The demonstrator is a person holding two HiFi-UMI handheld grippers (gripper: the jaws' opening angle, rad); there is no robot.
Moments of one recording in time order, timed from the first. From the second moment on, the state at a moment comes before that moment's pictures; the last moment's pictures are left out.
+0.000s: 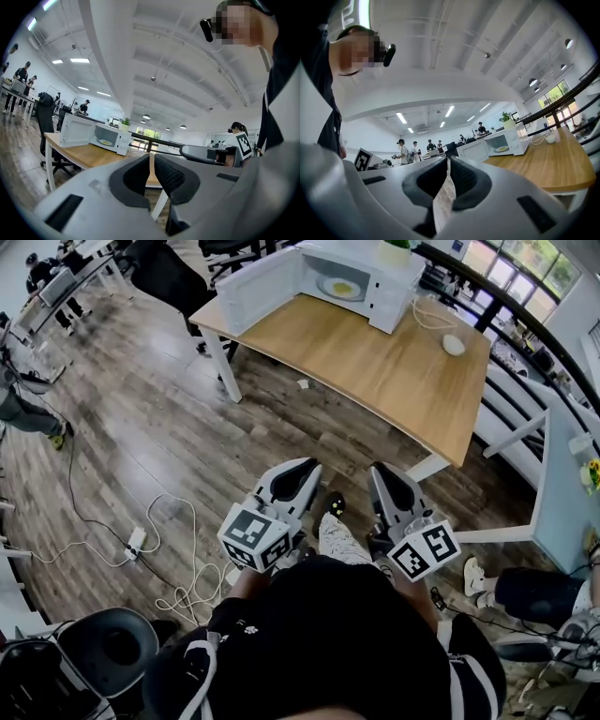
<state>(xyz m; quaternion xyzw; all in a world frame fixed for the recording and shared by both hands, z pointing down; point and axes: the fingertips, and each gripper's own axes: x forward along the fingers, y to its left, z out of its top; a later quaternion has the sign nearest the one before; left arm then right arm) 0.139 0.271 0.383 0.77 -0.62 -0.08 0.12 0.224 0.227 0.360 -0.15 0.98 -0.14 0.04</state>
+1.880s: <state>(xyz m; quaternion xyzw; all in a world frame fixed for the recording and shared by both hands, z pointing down) -0.006 0.035 0.391 0.71 -0.69 -0.04 0.13 0.074 -0.031 0.382 -0.07 0.98 -0.19 0.04</state>
